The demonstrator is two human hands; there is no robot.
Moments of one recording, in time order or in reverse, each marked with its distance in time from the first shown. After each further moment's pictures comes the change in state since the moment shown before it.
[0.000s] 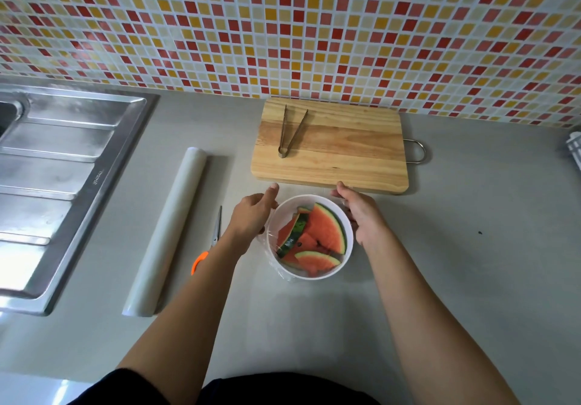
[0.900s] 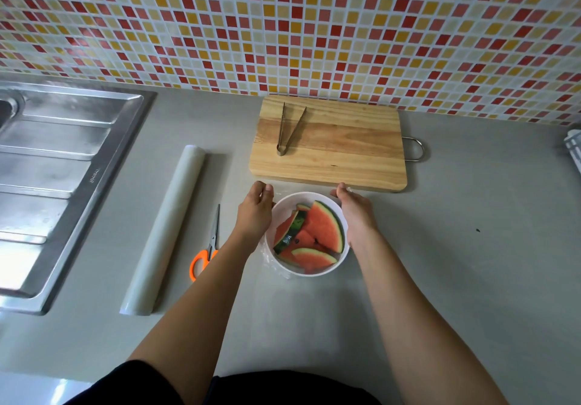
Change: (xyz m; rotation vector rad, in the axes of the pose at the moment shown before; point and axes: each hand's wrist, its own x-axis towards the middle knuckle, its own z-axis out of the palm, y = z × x) left_hand 0.008 -0.007 0.017 -0.063 0.133 0.079; right_hand -0.001 0.009 0.013 0.035 0.191 -0.121
